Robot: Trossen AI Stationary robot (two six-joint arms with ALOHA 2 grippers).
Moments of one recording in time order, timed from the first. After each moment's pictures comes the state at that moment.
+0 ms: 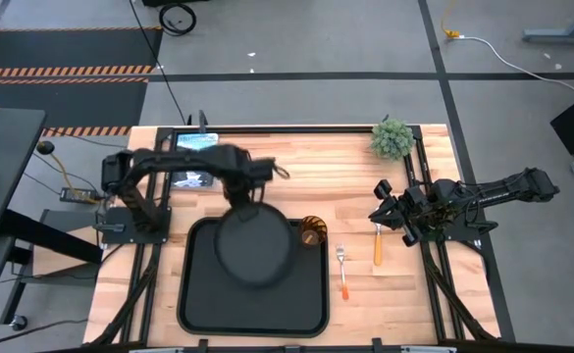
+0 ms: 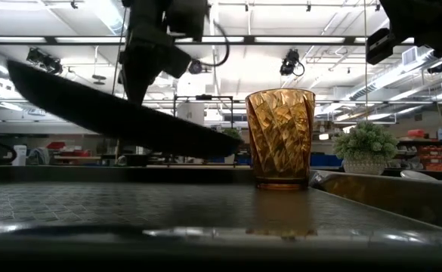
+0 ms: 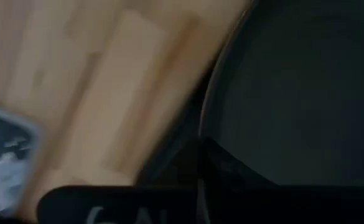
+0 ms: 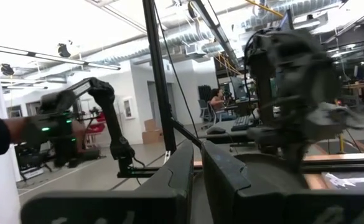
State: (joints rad) left arm 0.15 1.71 1.41 -1.23 0.08 -0.35; right arm 0.12 0.42 0.02 0.71 -0.19 0.19
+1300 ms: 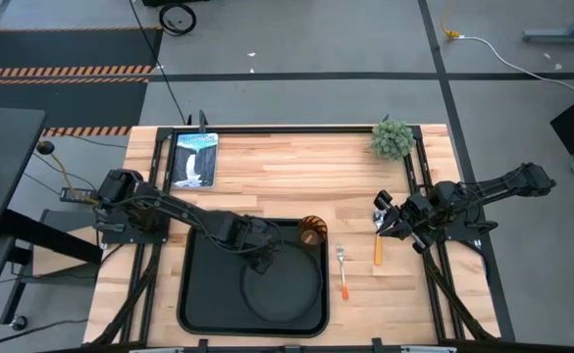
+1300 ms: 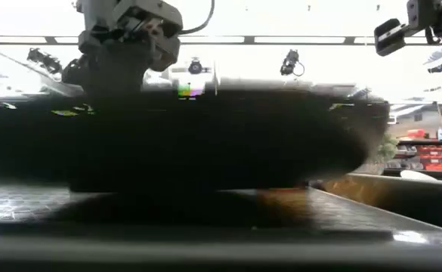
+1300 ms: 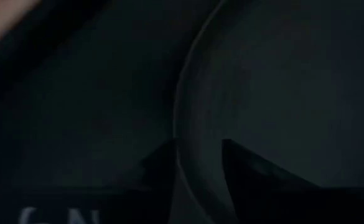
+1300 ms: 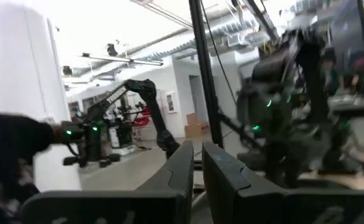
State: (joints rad) left arm -0.30 1.73 1.26 -0.85 -0.06 -1.13; right arm 0.21 0.42 0.02 0.71 -0.29 0.26
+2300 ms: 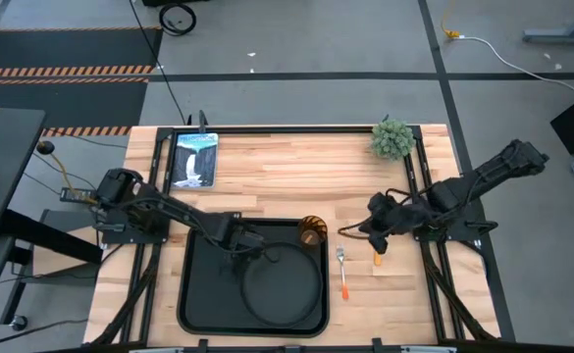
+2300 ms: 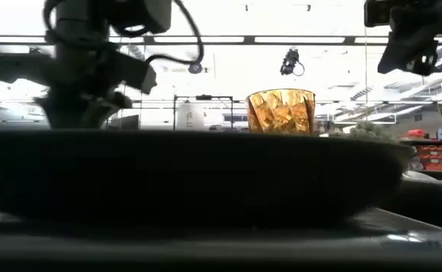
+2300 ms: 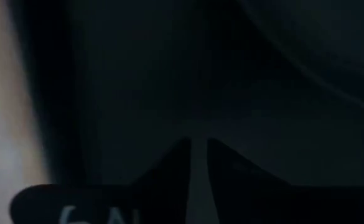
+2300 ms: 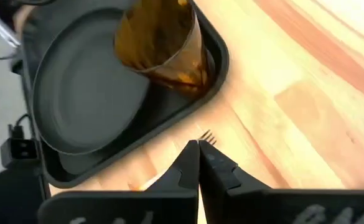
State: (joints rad) left arm -0.32 1.73 1.08 -0.87 -0.08 -0.29; right arm 0.43 0.95 0.74 -0.70 0.29 0.98
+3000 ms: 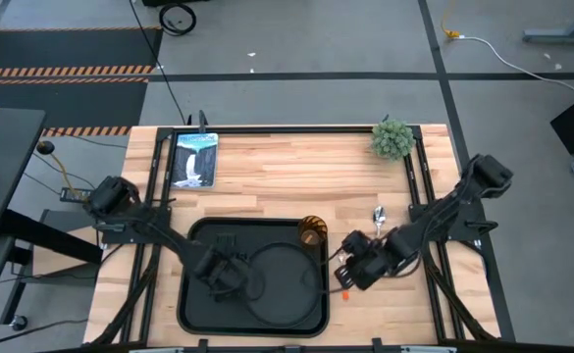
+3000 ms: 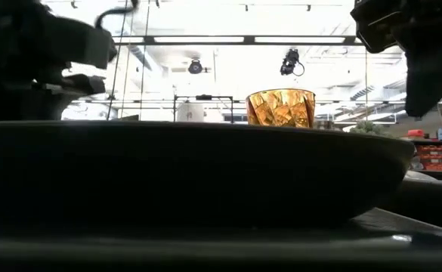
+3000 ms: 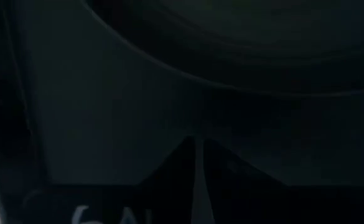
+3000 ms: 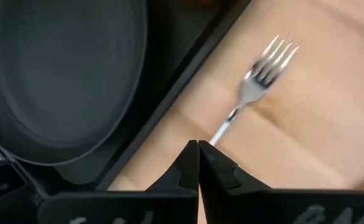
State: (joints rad) left arm -0.59 1.73 1.04 -0.75 -0.28 -0.45; right arm 0.61 1.55 0.99 -0.66 0.25 1.55
